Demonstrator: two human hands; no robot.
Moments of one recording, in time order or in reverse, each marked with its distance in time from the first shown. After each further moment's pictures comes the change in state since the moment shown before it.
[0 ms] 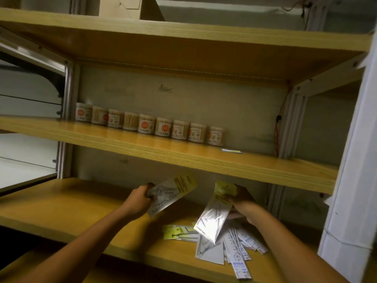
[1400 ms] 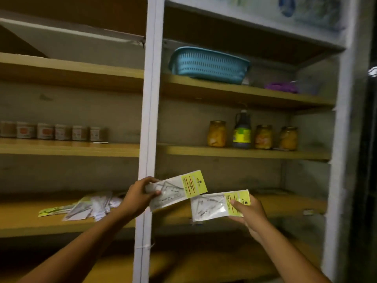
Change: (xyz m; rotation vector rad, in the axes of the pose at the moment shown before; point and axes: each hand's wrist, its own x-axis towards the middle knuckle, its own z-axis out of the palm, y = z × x) left_hand -0.216 0.315 0.255 -0.365 -0.224 0.279; right_hand -0.336 0.150 -0.404 0.439 0.463 -0.053
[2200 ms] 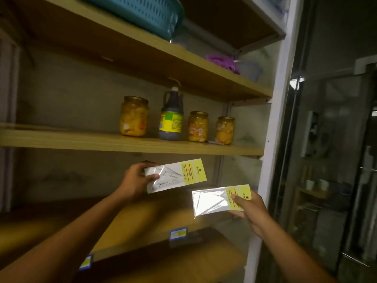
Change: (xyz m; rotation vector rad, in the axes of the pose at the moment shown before) left_hand 0.236 0.006 0.301 -0.259 -0.198 0.111; right_hand 0.196 0.007 -0.245 -0.167 0.316 -0.015
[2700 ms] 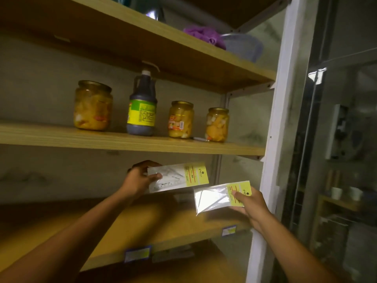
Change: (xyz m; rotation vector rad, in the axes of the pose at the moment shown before) left_hand 0.080 -0.022 0.132 0.139 0.140 0.012; right_hand 0.167 0.038 -0.067 0.048 -0.098 0.013
